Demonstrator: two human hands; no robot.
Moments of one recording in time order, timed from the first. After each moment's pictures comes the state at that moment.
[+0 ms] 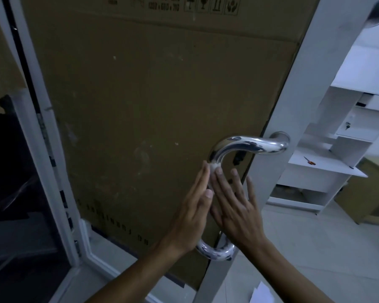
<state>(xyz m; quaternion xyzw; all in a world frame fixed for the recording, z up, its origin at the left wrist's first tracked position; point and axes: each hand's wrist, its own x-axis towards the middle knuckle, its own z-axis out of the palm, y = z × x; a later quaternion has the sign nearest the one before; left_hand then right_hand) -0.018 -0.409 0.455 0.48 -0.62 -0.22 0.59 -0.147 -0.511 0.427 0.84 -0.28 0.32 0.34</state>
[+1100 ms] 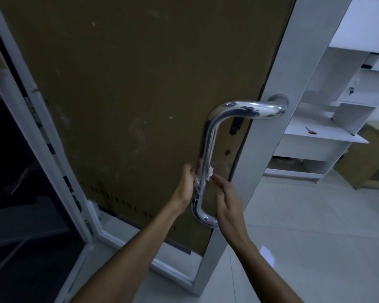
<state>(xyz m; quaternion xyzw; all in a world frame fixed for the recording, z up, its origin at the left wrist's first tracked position) -0.004 -0.464 0.403 0.48 -0.42 -0.48 0.60 -0.138 -0.459 0.382 0.74 -0.40 0.44 -0.32</state>
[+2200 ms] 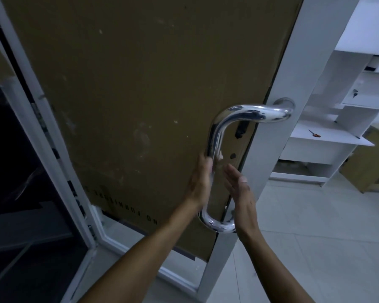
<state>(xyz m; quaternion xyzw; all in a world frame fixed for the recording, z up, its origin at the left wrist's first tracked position) -0.019 -0.464 0.425 0.47 -0.51 -0.34 0.63 -0.134 -0.472 0.396 0.63 -0.32 0.53 -0.47</state>
